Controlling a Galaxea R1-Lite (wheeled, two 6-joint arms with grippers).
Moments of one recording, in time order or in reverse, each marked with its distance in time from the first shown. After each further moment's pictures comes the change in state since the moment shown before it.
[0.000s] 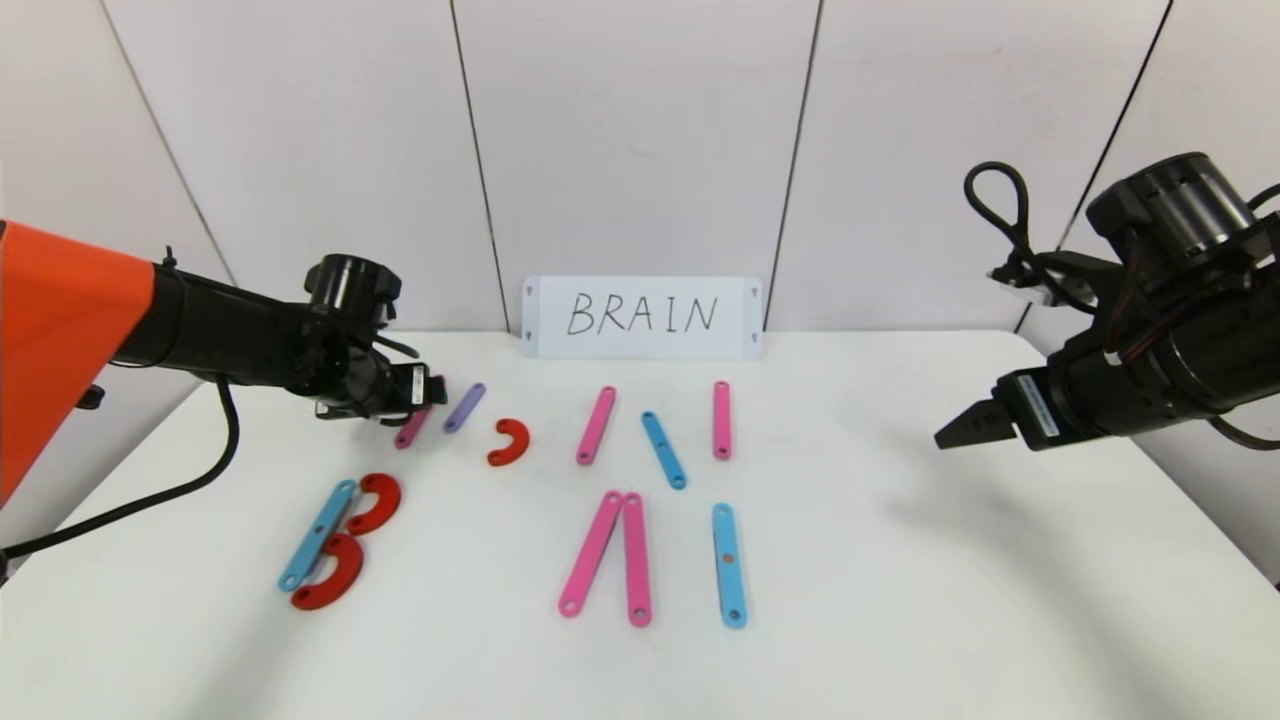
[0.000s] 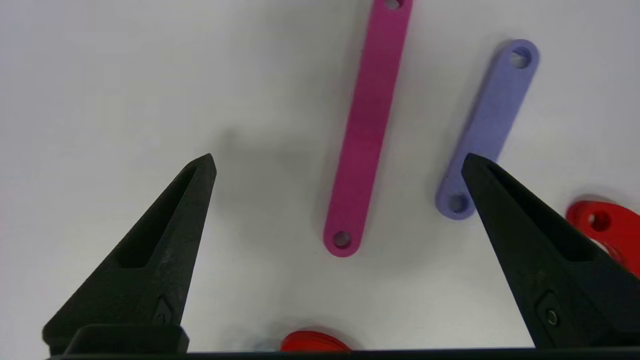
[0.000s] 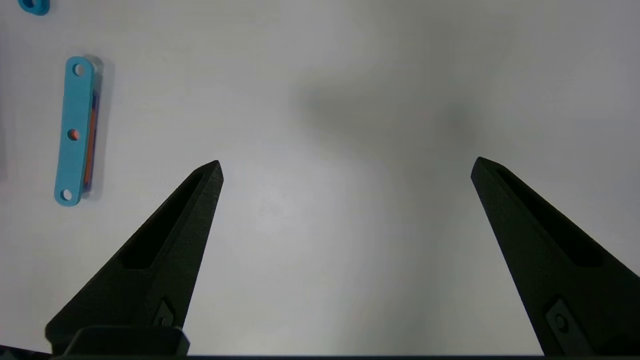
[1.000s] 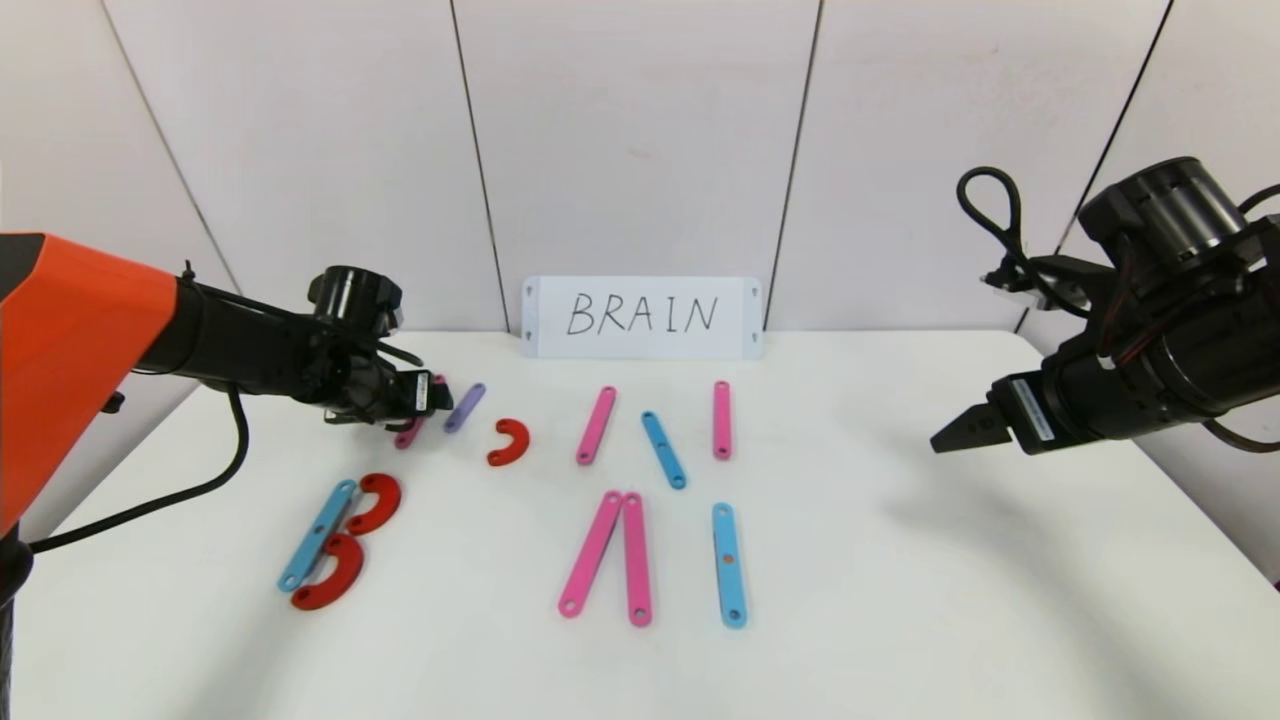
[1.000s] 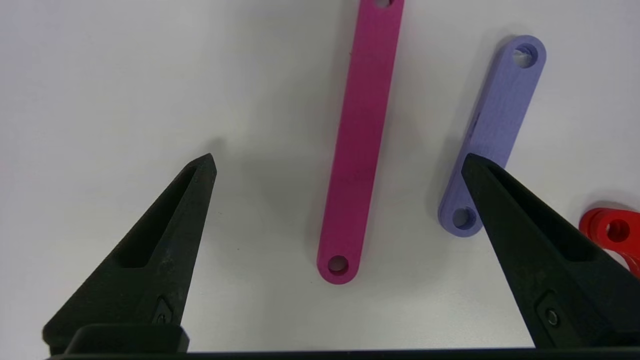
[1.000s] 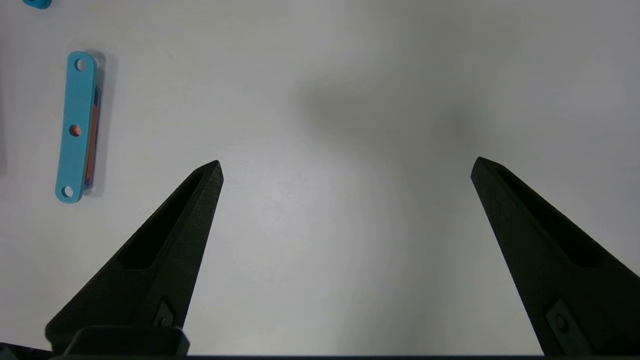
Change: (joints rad) left arm 0.014 0.043 -0.002 -0.044 -0.049 0.032; right arm 0.009 0.004 0.005 -0.001 -0.002 0.000
